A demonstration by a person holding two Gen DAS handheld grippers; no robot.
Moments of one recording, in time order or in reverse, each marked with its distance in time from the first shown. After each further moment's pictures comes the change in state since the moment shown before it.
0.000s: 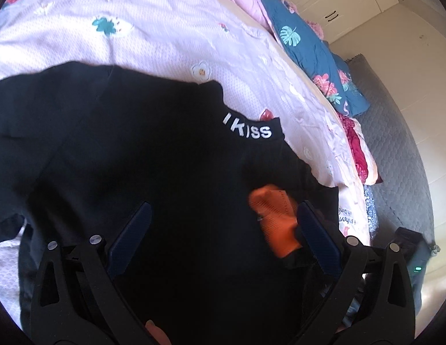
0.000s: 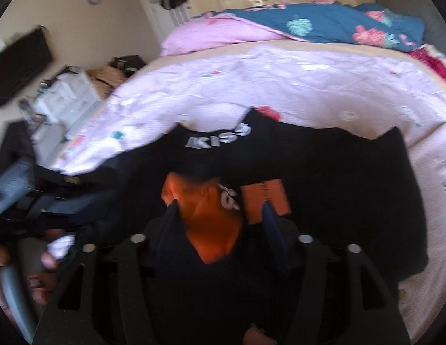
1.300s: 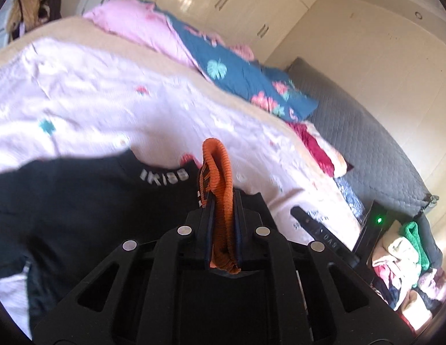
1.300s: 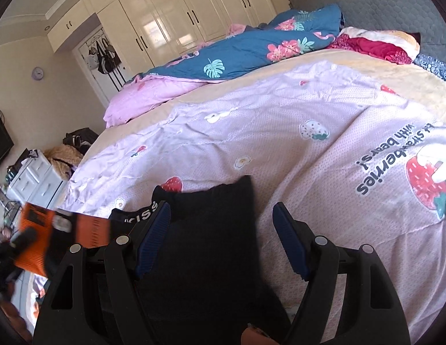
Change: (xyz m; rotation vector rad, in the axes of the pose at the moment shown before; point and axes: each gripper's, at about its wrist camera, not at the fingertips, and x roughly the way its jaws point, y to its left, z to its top) left arm -0.075 -0.092 -0.022 0.294 -0.238 -0.129; right arm -0.077 -0.101 0.022 0.288 -0.237 -0.222
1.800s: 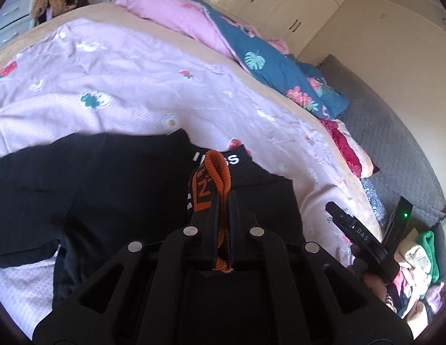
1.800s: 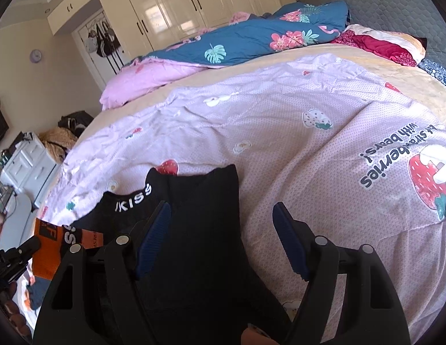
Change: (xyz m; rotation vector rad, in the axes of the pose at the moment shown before) left arm 0.001 0.054 -0.013 -0.080 0.068 0.129; right arm 0.016 0.009 -0.009 -0.049 0.077 -0.028
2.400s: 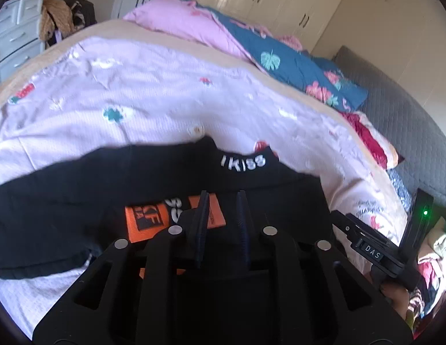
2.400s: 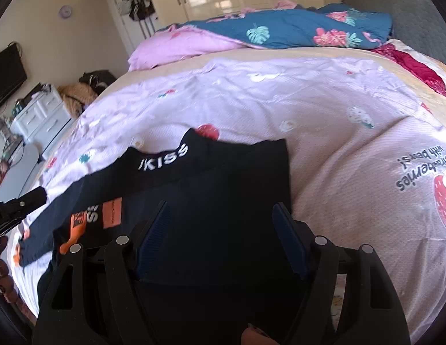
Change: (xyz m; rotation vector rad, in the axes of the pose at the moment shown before) left arm -0.001 -0.002 -0.004 0.089 0.000 0.146; right arm 0.017 0.054 -0.024 -0.198 0.112 0.065
